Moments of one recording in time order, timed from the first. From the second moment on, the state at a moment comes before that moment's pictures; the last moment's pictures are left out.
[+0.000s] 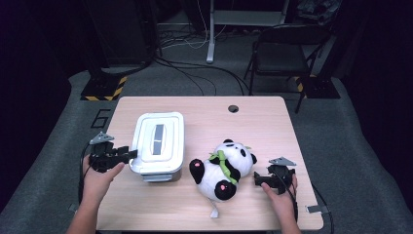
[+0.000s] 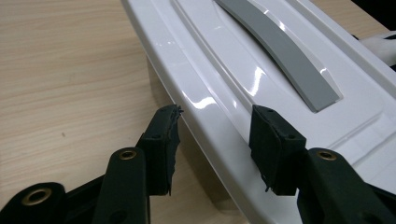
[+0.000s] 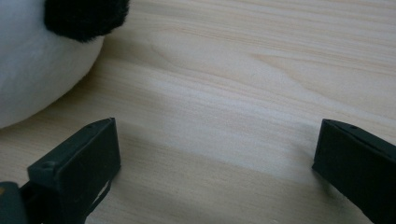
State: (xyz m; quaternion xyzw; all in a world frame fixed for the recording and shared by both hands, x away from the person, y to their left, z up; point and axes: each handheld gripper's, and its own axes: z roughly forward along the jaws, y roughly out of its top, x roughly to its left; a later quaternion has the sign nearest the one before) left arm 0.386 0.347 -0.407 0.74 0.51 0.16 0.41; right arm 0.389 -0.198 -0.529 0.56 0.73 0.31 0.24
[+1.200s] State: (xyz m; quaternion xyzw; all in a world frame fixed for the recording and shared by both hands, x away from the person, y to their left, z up) left arm 0.412 0.290 -0.394 0.75 0.49 0.20 0.39; right arm 0.389 -0.198 -0.529 0.56 0.73 0.31 0.23
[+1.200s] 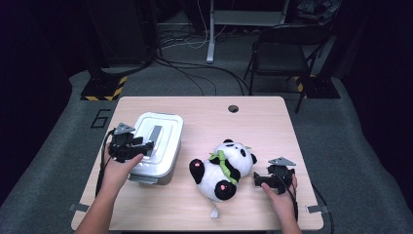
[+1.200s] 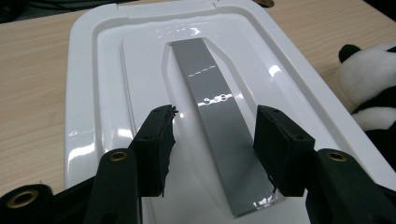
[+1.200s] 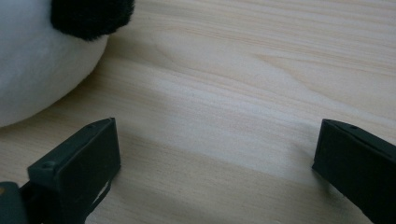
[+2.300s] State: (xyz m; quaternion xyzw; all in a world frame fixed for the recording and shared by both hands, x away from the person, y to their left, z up) left arm 0.408 0.272 -0.396 0.79 0.43 0.18 0.39; right arm 0.389 -0.197 -0.529 0.55 0.74 0.31 0.23
